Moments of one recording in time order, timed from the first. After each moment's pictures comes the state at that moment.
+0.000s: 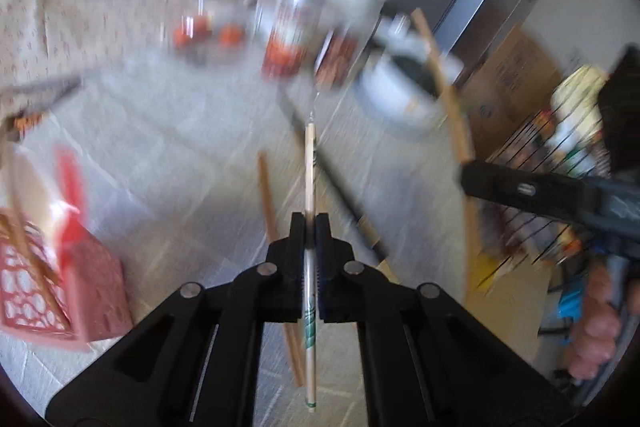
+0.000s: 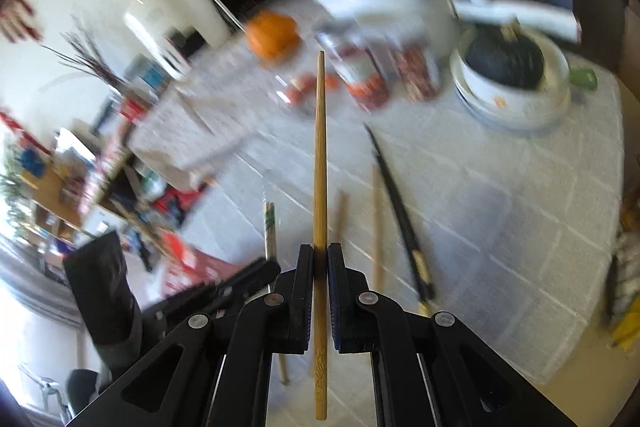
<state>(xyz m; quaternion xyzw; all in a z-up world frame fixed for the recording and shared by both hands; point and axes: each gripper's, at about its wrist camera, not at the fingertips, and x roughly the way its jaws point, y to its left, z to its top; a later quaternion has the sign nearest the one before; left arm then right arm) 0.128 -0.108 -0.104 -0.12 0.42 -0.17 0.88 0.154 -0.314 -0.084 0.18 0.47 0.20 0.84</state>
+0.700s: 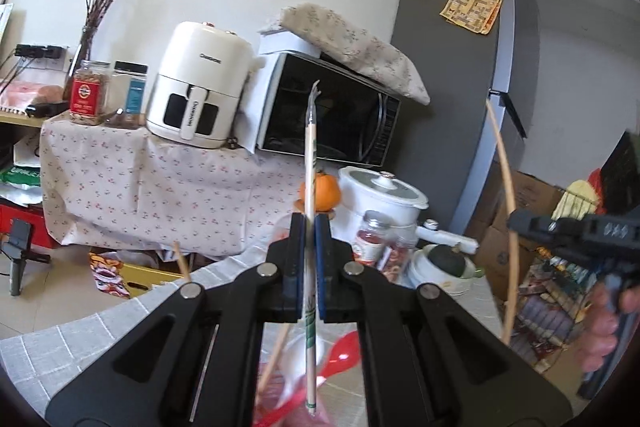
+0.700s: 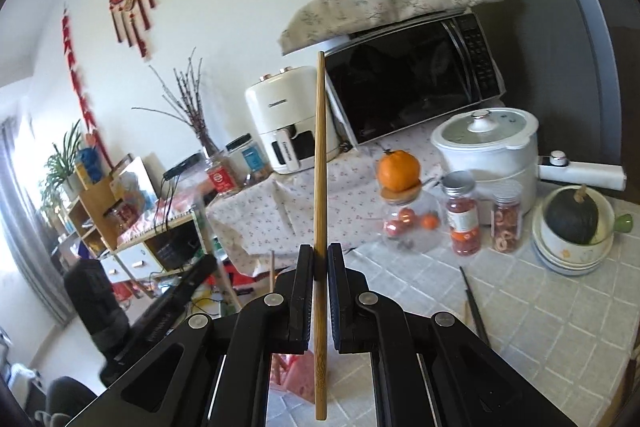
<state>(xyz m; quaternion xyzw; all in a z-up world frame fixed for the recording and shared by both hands) 0.082 0.038 -0.047 -0.12 0.12 -0.09 0.98 0.103 -0.235 -0.006 0.14 0.25 0.28 0.92</state>
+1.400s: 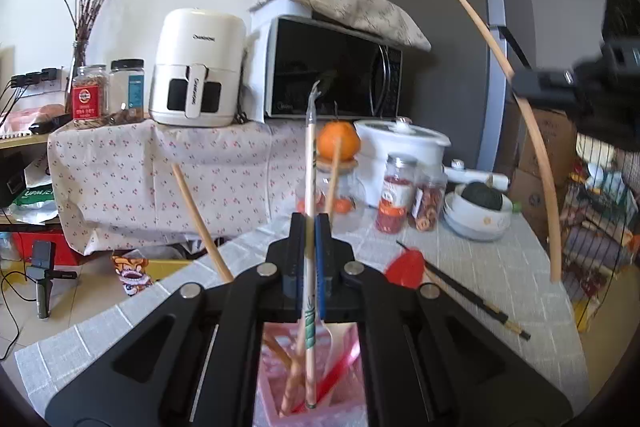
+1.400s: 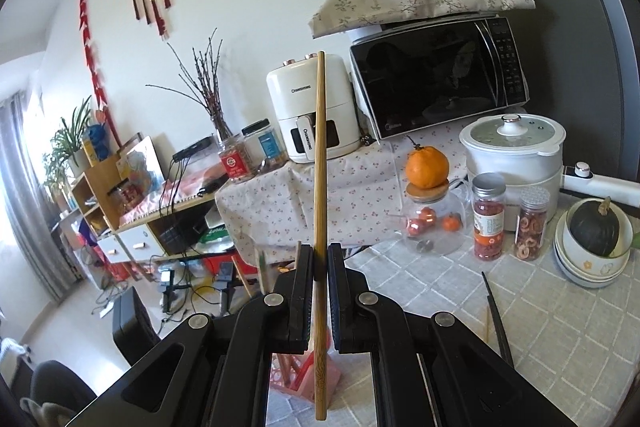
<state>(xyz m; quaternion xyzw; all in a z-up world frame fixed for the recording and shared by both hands) 0.075 0.019 -0.100 -0.03 0.15 -0.07 0.99 0.103 -0.194 -0.014 0.11 0.24 0.30 0.92</state>
